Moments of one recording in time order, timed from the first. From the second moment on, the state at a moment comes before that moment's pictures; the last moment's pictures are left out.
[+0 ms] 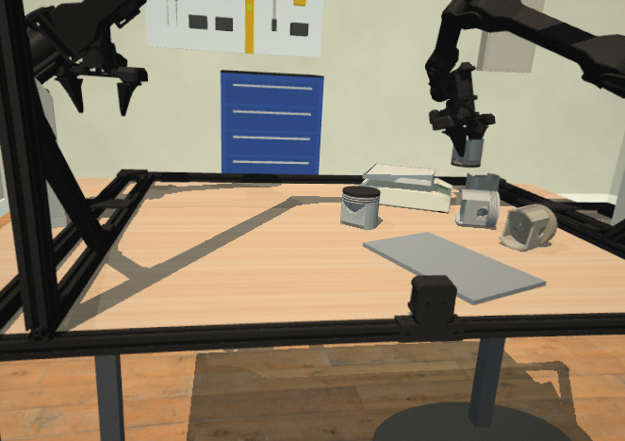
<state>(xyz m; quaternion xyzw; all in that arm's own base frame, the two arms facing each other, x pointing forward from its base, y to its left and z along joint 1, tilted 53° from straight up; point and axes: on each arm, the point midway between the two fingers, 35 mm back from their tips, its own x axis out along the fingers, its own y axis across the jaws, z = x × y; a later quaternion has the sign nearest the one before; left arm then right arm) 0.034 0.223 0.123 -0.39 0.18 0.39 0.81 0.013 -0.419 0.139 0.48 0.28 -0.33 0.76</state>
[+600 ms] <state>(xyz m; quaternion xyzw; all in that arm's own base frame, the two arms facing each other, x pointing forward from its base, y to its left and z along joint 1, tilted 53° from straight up) 0.034 0.223 0.123 -0.39 0.18 0.39 0.81 0.015 -0.399 0.152 0.43 0.26 -0.34 0.79</state>
